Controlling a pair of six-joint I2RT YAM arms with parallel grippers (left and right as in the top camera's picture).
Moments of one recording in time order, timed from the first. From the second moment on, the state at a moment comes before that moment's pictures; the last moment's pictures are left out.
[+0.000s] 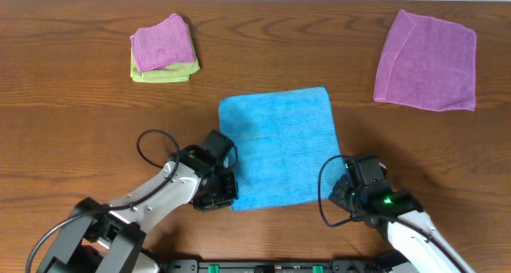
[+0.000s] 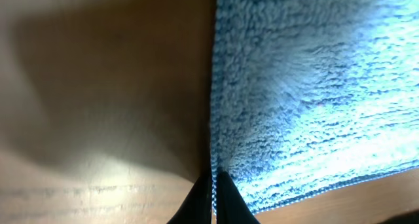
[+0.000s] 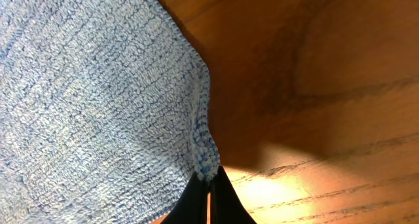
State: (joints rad) left arm -0.55 1.53 0.65 -0.64 0.36 -0.72; right arm 0.34 1.06 0.38 -0.57 0.01 0.89
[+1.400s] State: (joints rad) left arm -0.56 1.45 0.68 -0.78 0.39 -0.77; right arm 0.37 1.06 0.50 -0.59 -0.01 0.82
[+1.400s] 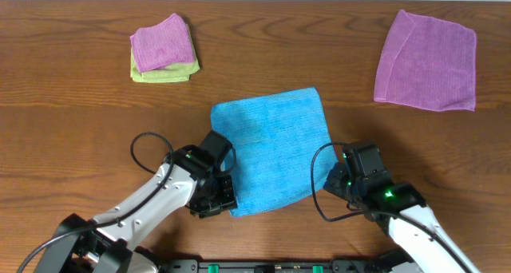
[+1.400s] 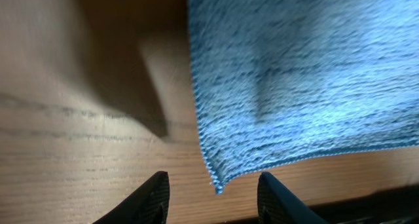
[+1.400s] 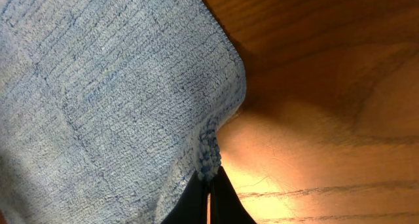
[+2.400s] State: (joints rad) left arm -0.65 1.45 0.60 -0.60 0.37 -1.04; right arm 0.37 1.06 0.50 -0.55 -0.01 0.82
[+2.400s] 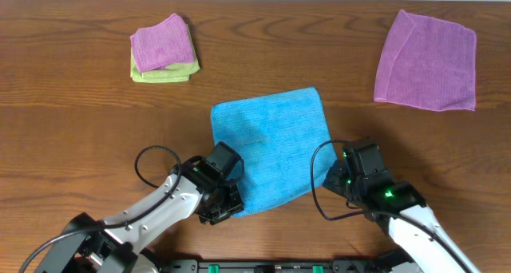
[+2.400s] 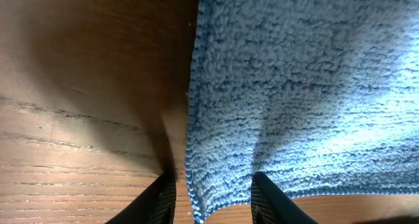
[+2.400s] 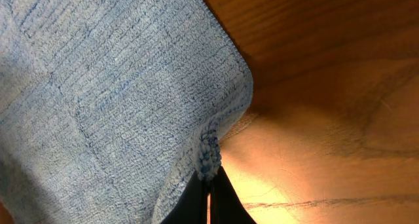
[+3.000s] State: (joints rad) left arm -0.65 1.47 0.60 -0.58 0.34 -1.06; right arm 0.37 1.06 0.50 -0.55 -0.01 0.82
